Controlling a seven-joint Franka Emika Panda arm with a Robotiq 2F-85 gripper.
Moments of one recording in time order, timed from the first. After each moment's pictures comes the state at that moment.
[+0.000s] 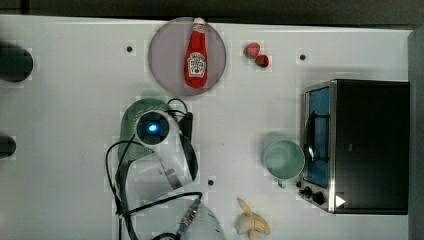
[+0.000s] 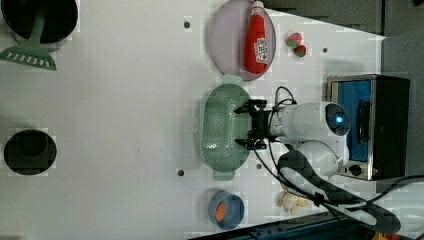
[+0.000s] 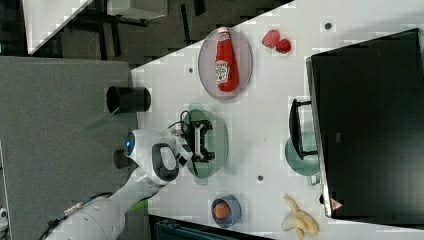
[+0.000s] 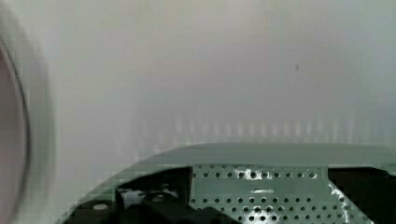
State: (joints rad) arm -0.09 0.42 0.32 -2.33 -0.22 1.08 1.27
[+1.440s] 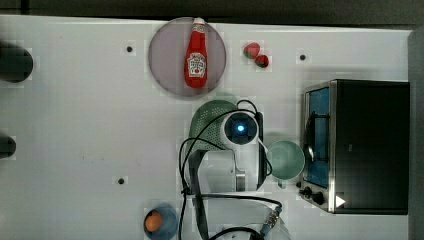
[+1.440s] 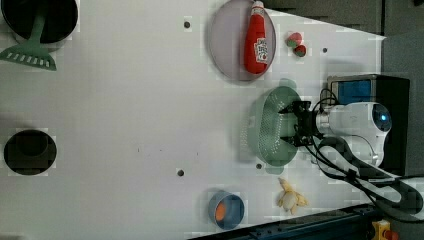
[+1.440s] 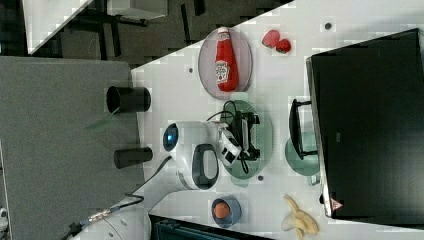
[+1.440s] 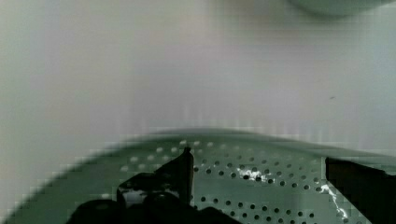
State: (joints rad) arm -0.22 0.41 0.09 -2.37 -0.22 1.11 0.86
